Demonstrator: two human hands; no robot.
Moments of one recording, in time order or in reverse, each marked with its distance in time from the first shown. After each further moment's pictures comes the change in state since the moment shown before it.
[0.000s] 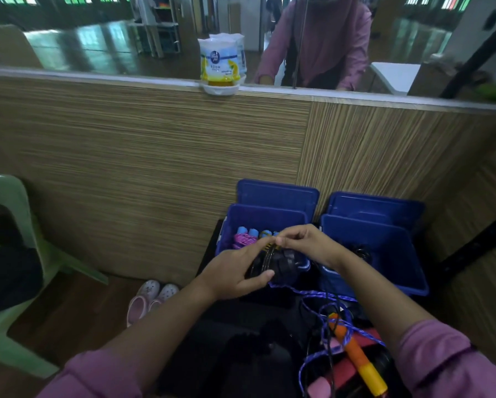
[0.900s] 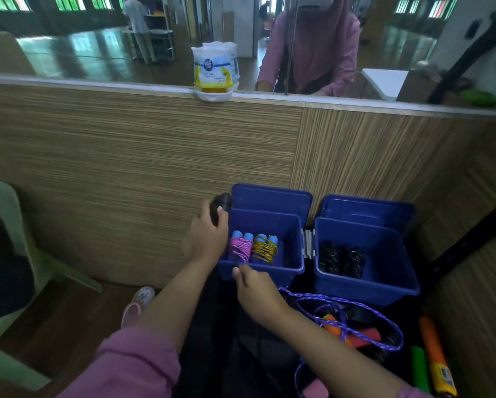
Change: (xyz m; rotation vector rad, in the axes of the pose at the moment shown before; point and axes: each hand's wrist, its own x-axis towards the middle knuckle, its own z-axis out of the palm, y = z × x) left_hand 0.044 -0.033 -0.013 0.143 0.595 -0.797; right_hand -0.015 -0.003 0.128 -0.556 0.312 0.087
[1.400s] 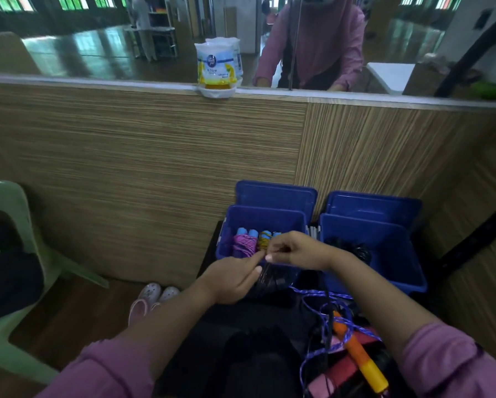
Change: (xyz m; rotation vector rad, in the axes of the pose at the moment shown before) left_hand -0.056 -0.018 -0.011 0.160 -0.704 0.744; right_hand 0.051 0.050 -0.092 0.071 -0.431 -0.245
